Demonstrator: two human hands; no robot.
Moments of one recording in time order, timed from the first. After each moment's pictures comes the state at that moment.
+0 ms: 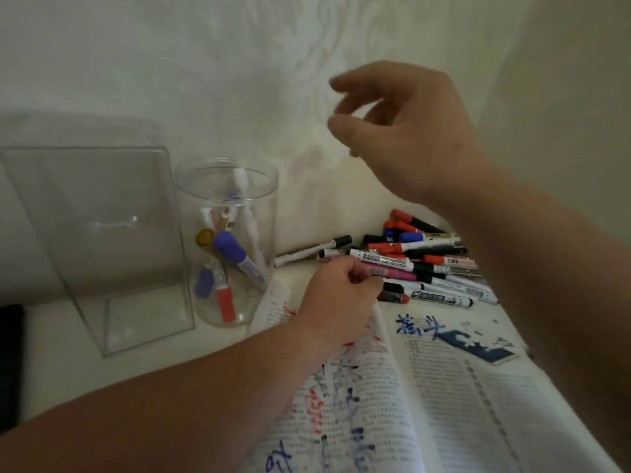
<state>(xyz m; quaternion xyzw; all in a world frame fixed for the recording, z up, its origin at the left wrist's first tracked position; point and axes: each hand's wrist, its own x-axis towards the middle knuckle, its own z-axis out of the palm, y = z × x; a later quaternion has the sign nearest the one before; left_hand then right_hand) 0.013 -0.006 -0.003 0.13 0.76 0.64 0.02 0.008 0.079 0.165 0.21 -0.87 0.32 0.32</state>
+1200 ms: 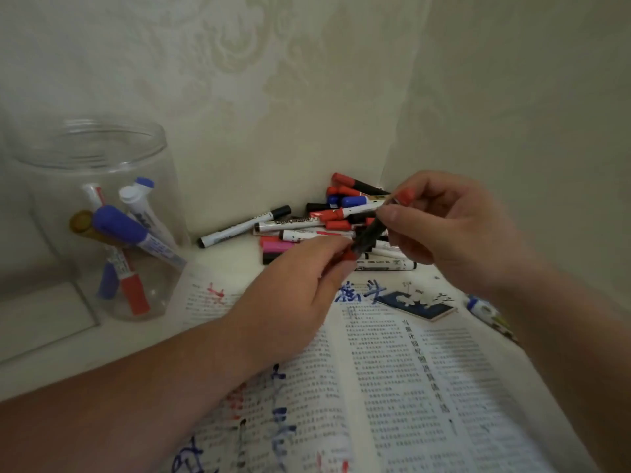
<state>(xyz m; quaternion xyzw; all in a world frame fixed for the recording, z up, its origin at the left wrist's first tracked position) 0.040 0.001 -0.002 0.39 0.81 0.42 -0.09 0.088 0.192 0.075 0.08 -0.78 0.61 0.13</state>
